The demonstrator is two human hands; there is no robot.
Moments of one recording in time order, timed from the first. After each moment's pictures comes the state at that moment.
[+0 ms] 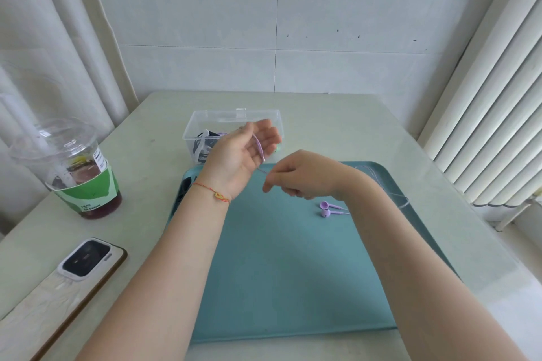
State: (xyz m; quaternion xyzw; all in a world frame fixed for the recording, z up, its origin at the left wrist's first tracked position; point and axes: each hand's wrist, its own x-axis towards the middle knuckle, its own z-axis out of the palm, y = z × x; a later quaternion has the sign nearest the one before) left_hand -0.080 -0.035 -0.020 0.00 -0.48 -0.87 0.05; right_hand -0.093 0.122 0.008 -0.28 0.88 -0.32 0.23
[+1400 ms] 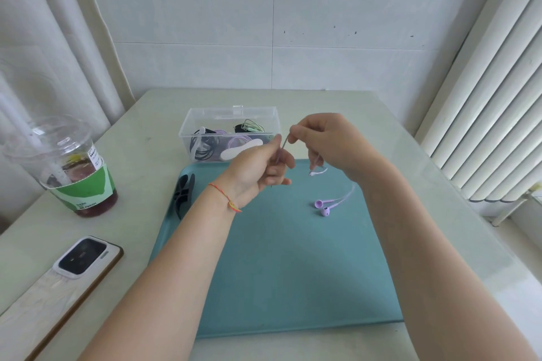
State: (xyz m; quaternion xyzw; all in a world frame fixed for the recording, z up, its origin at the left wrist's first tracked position) left_hand -0.076 -0.010 -0.028 -0.01 -0.66 -0.75 -0.09; right_hand -0.110 0.144 0.023 -0.22 0.84 -0.49 0.04
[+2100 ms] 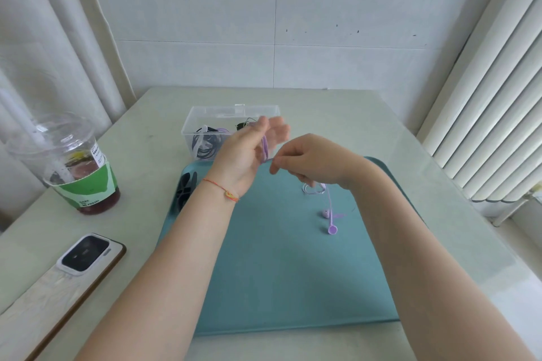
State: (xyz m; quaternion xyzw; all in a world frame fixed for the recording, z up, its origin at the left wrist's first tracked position) left_hand -0.079 -0.021 -0.022 -0.02 -0.54 -0.84 0.06; right_hand -0.096 0.131 0.015 -0.28 0.88 -0.35 0.17
